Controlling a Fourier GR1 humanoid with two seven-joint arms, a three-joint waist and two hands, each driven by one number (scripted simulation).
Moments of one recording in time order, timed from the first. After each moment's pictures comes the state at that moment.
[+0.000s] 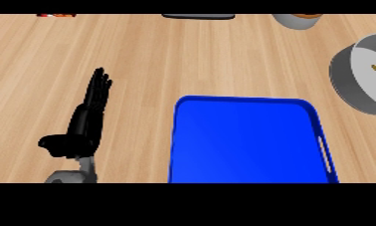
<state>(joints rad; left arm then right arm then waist) -0.04 0.06 -0.07 -1.55 0.03 0.15 -0.13 -0.45 -0.78 -0.37 -0.59 0.84 -0.06 -0.41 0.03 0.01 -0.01</state>
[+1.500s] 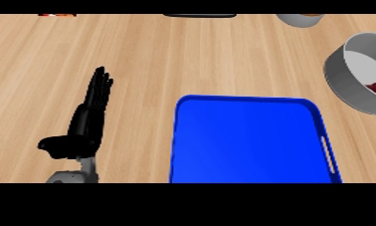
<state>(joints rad) -0.04 0.05 -0.08 -1.57 0.02 0.15 -0.12 -0.54 -0.96 -0.84 -0.17 0.34 0.35 -0.74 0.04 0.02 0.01</state>
